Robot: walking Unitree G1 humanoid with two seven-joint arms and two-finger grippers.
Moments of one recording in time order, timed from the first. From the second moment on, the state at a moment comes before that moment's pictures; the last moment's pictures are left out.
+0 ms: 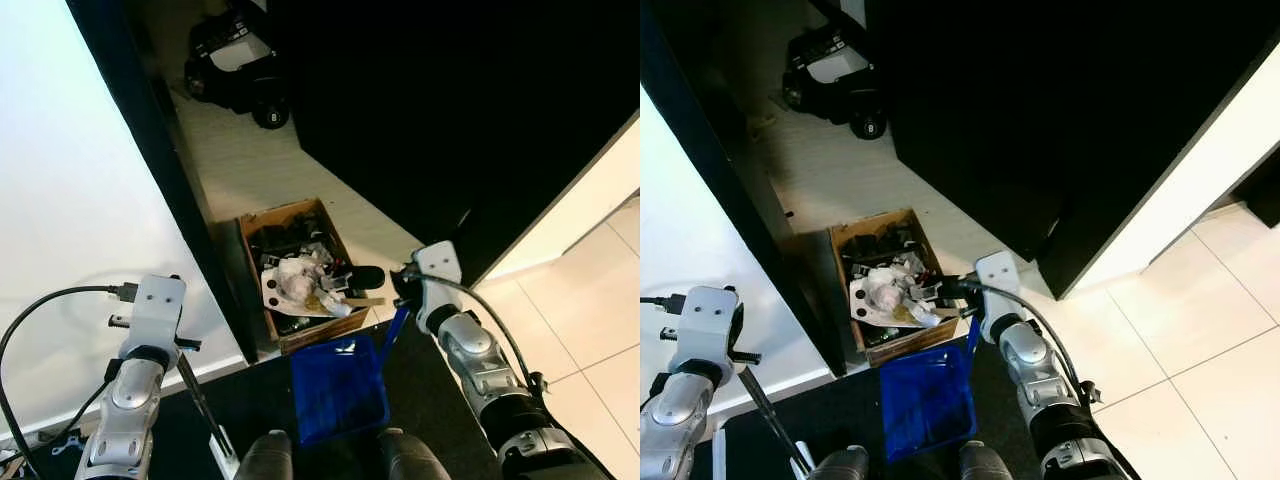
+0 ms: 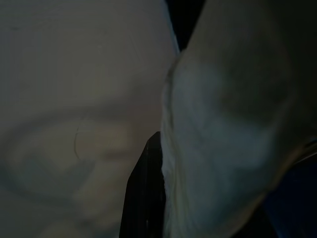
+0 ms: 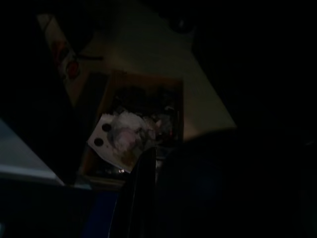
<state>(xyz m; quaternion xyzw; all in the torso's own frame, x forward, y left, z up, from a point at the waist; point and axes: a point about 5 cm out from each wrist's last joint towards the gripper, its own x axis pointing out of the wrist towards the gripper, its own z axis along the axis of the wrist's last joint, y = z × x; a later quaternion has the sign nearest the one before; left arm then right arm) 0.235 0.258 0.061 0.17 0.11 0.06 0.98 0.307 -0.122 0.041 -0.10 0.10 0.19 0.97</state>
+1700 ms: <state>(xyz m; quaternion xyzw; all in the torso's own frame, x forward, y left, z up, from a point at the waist) 0.279 0.183 0.030 0.21 0.08 -0.19 0.96 0.318 -0.153 0.032 -0.07 0.15 -0.01 0.99</state>
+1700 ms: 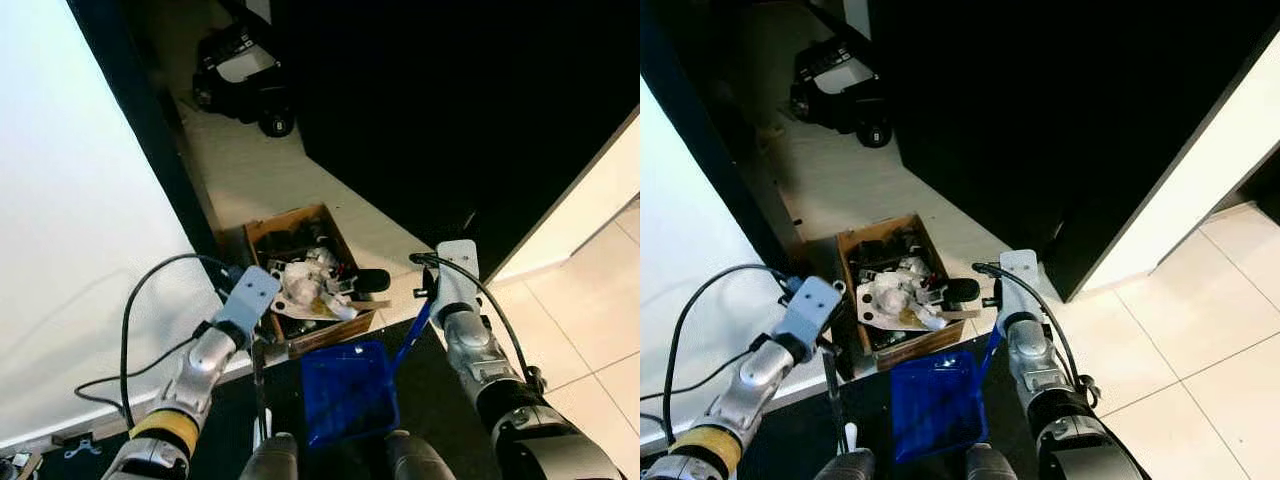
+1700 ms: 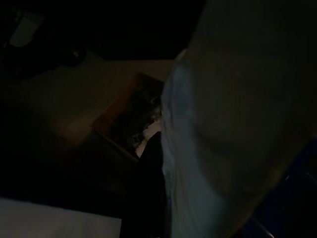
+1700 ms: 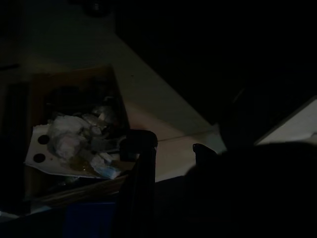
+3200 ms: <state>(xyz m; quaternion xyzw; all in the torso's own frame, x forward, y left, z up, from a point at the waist) 0.280 0.213 0.063 0.14 0.02 -0.05 0.99 0.315 -0.121 0.035 -0.13 0.12 0.14 0.98</state>
